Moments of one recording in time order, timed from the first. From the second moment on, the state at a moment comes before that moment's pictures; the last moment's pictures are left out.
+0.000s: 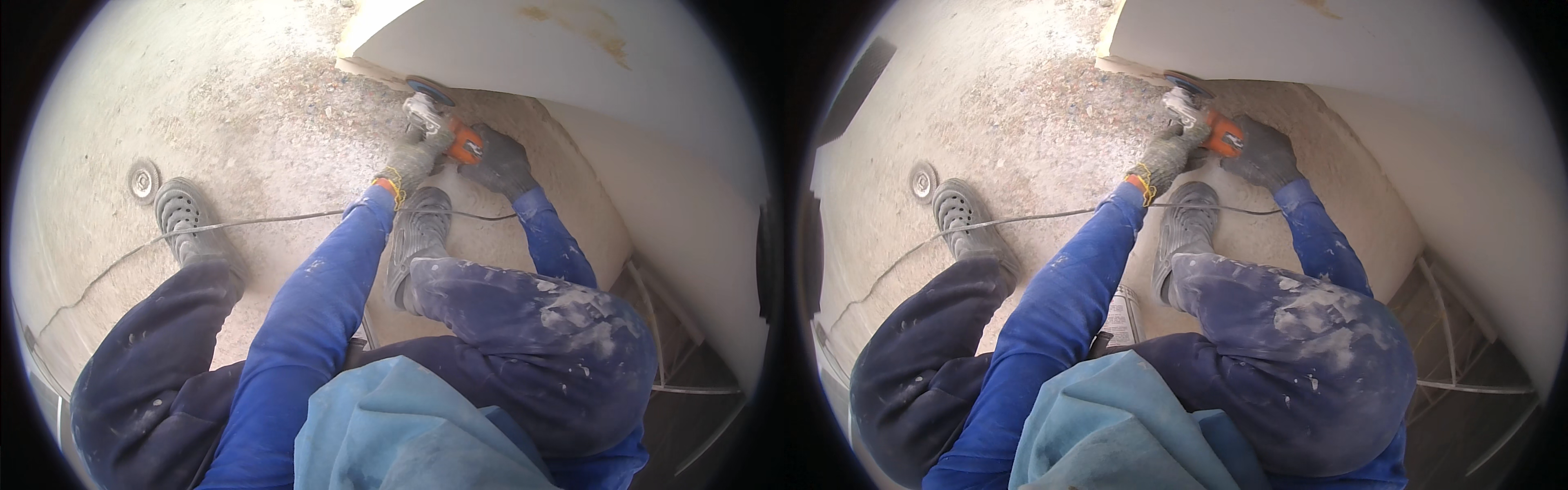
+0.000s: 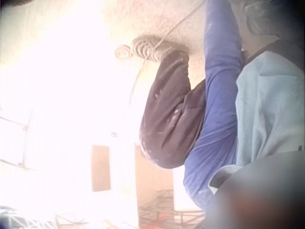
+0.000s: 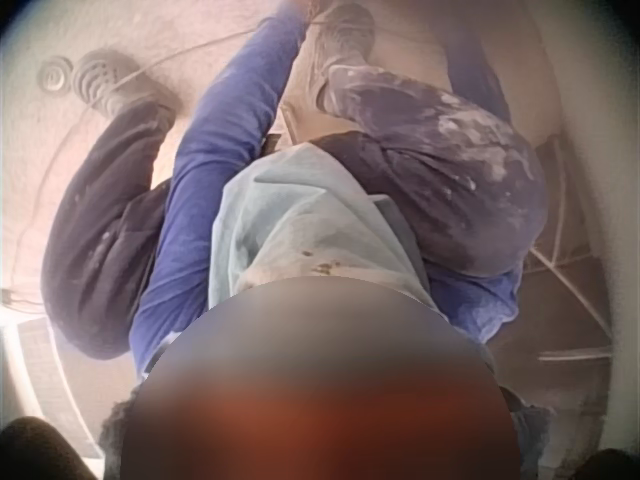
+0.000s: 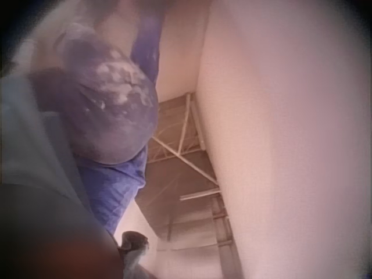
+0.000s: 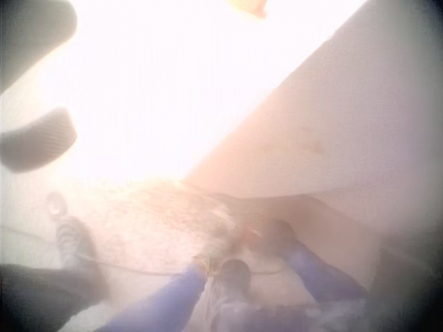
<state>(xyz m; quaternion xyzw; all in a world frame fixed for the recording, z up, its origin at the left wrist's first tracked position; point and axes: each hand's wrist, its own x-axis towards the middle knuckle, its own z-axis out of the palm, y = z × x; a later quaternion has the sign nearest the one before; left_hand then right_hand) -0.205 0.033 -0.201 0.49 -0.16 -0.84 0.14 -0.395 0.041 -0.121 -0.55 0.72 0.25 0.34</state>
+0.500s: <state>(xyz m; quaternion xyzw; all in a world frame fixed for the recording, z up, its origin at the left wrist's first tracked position) -0.210 0.046 -0.199 0.45 -0.21 -0.85 0.17 -0.404 0.061 -0.119 -0.55 0.72 0.24 0.35</state>
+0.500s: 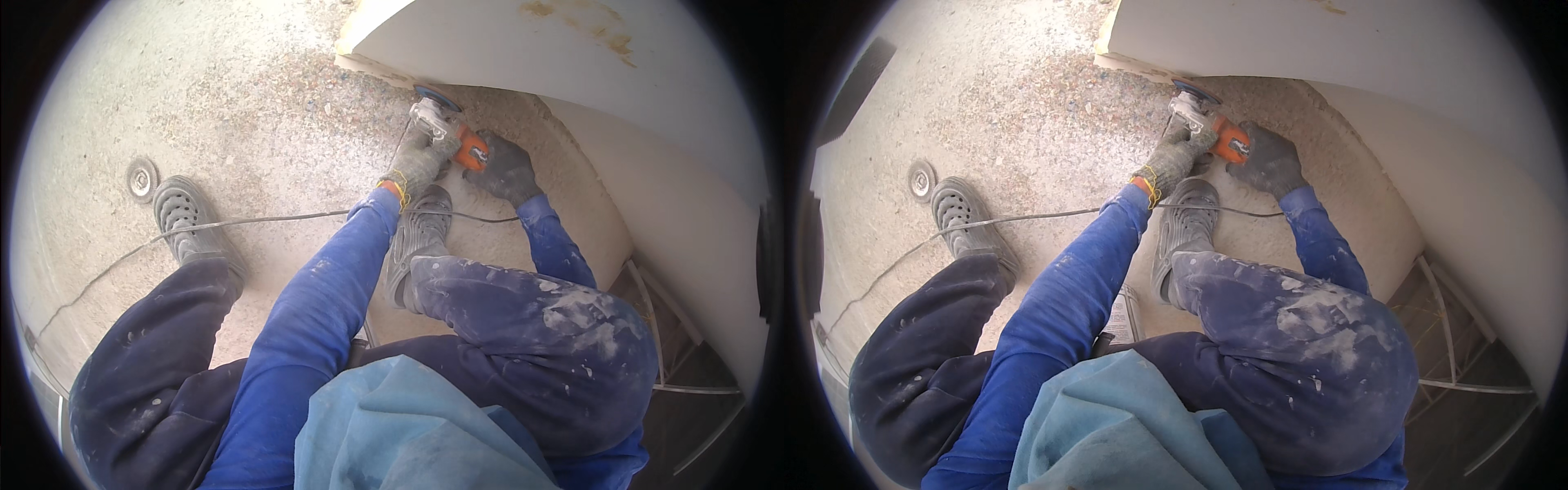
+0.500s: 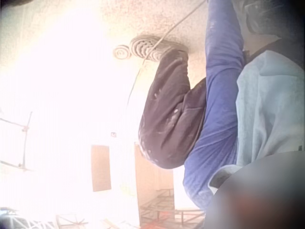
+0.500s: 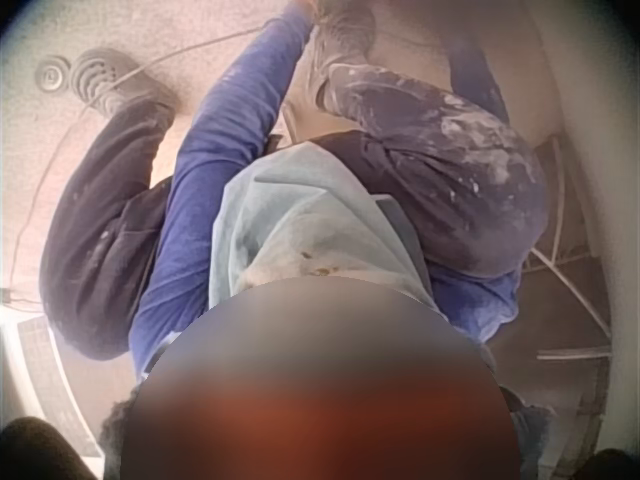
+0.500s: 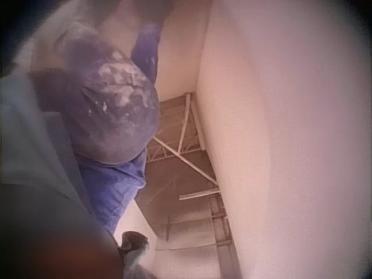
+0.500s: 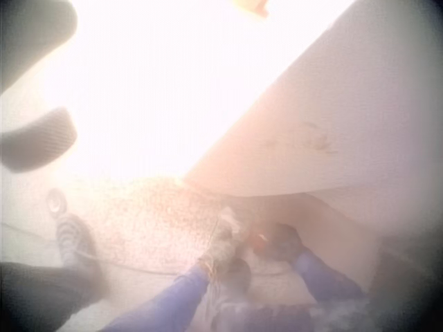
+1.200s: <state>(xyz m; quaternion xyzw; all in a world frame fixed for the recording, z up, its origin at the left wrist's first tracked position) -0.184 0.020 -0.208 0.47 -0.16 -0.85 0.17 -0.379 0.018 -0.117 -0.58 0.71 0.25 0.32</state>
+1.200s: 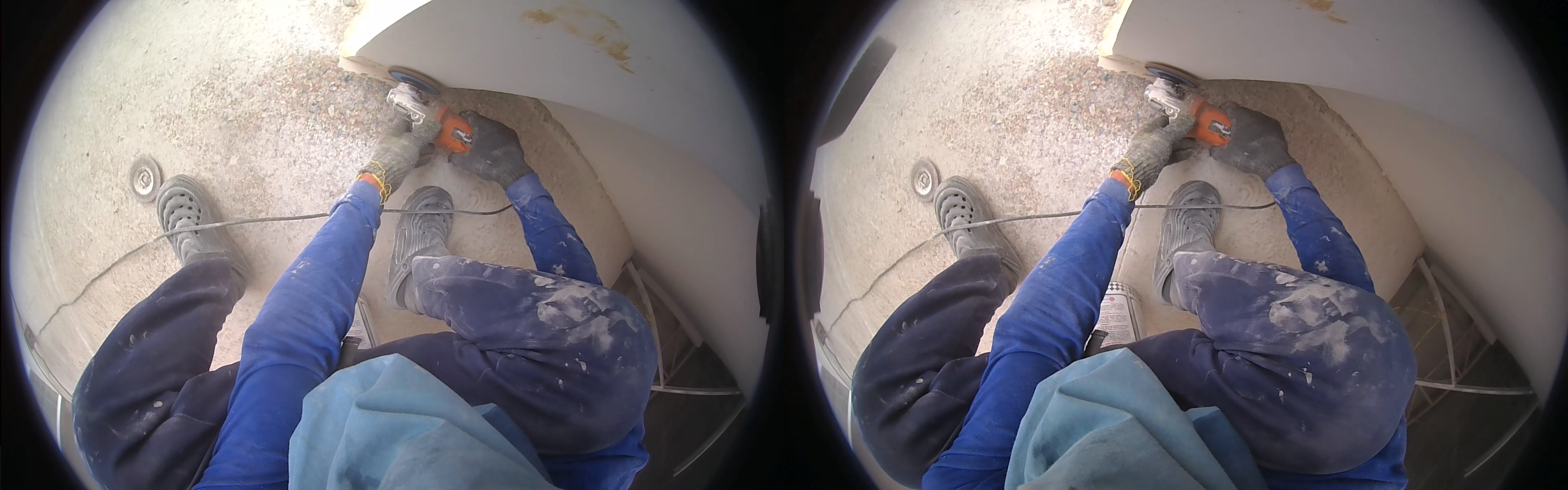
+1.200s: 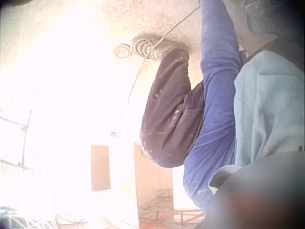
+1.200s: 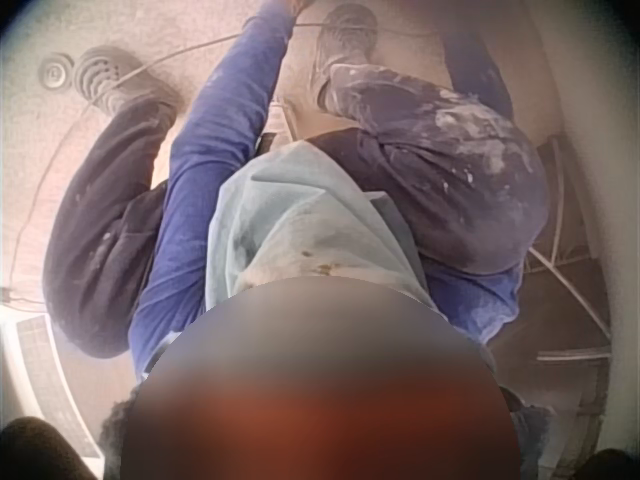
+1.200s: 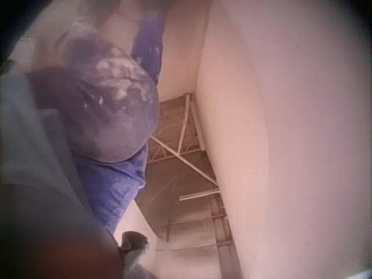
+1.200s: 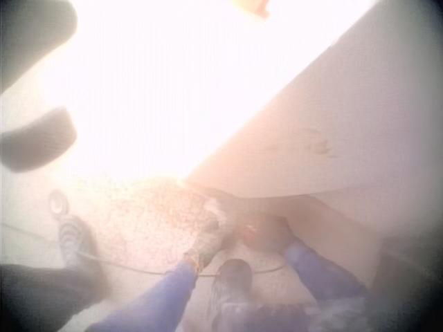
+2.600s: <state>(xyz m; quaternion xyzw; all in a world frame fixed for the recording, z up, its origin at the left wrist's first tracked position) -0.137 -0.004 -0.200 0.50 -0.16 -0.82 0.23 -0.322 -0.025 -0.104 -0.62 0.68 0.28 0.28</state>
